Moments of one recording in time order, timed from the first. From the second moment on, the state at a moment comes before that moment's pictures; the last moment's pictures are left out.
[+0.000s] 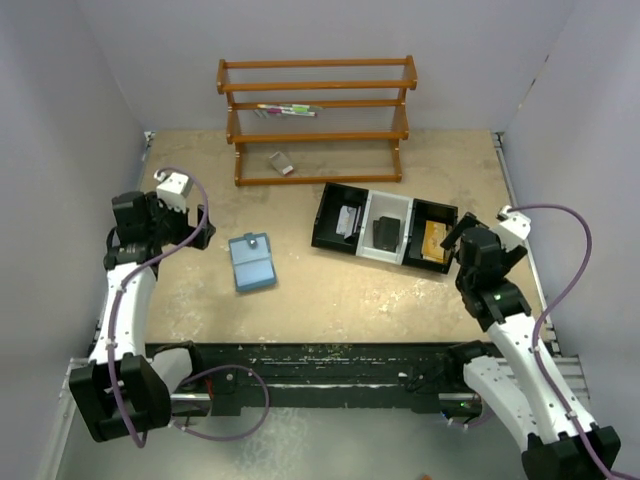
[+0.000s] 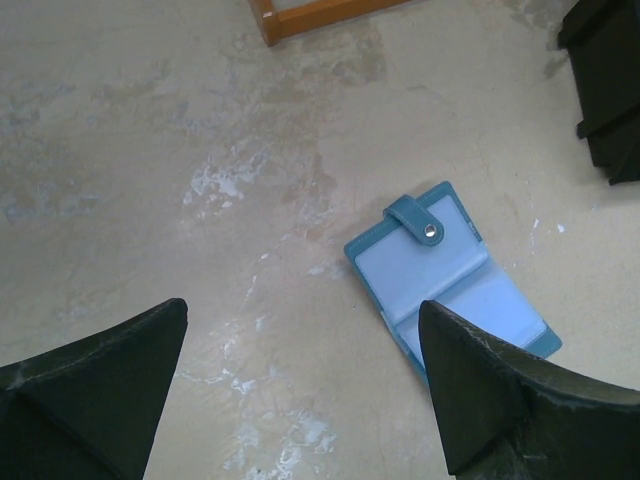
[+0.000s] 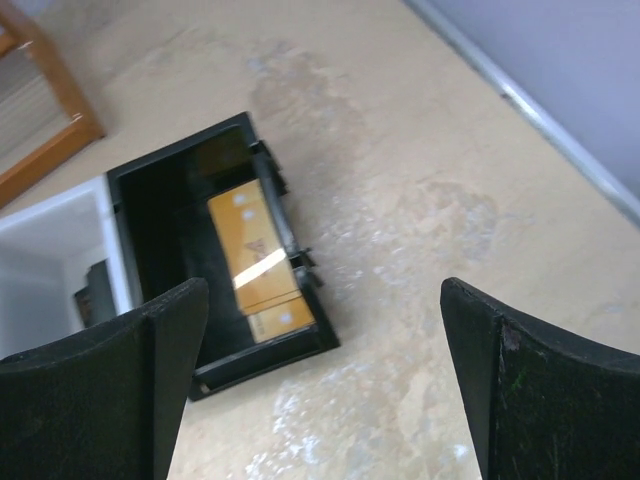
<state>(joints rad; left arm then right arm) 0.23 1.07 0.85 -0.40 0.49 0.28 0.25 0.71 0.65 -0.46 0.67 0.54</state>
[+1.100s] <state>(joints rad) 0.23 0.47 0.07 0.22 0.36 0.08 0.24 0.48 0.37 -0.14 0.87 0.31</state>
